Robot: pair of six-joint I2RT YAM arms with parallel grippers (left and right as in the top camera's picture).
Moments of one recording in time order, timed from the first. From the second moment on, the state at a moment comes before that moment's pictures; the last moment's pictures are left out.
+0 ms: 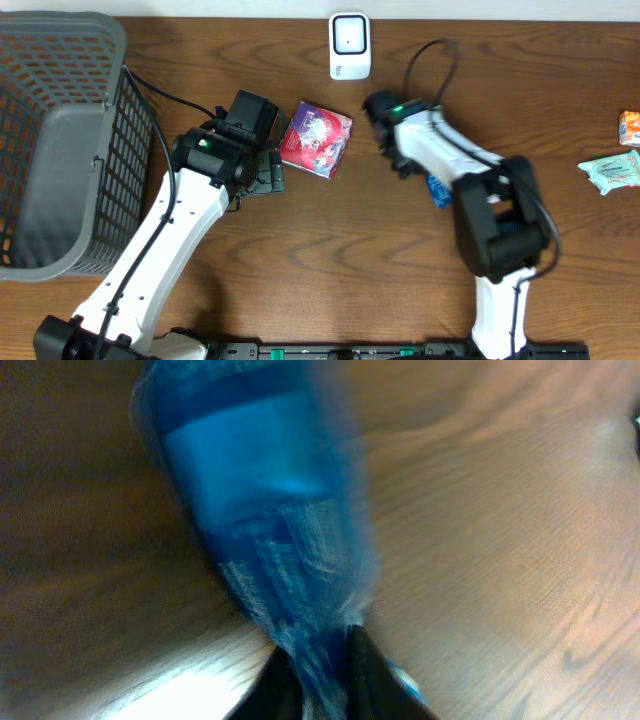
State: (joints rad) left arm -0.39 1.47 1.30 -1.14 -0.21 -0.46; right arm 0.44 2.15 1.48 -1.00 0.62 0.66
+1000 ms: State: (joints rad) left arm -0.39 1.47 1.30 -1.14 -0.21 -0.46; right arm 0.03 2.14 1.83 -1.30 -0.28 0.06
